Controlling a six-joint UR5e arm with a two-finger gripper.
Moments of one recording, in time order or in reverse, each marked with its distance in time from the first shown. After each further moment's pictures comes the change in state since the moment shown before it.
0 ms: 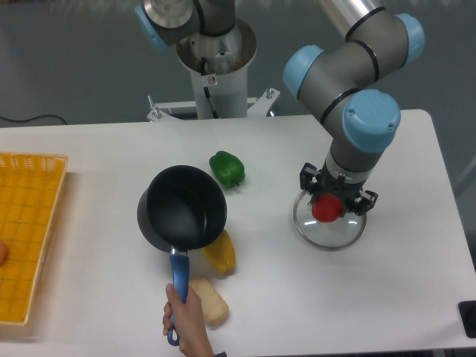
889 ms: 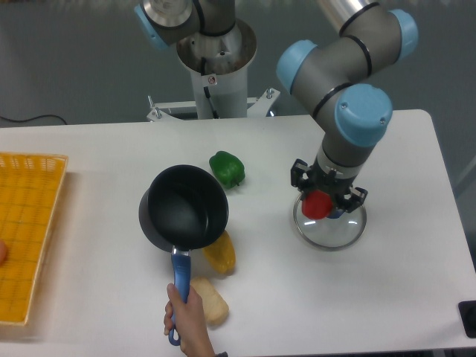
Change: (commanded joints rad) arm -0.014 0.083 -0.095 0.005 -0.120 -0.009
